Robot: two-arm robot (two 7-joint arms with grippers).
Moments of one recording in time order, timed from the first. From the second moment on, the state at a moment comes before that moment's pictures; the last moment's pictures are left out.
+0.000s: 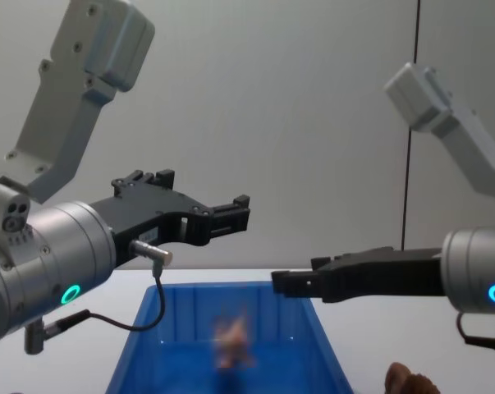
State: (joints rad) left arm -0.24 0.38 0.45 -1.63 -0.20 0.01 -0.01; right arm 0.31 0.17 -0.32 -1.50 0.15 0.41 0.50
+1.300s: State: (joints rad) left arm -0.24 0.38 0.45 -1.63 -0.20 0.01 -0.01; right arm 0.07 0.34 -0.28 -1.72 0.26 0.36 0.32
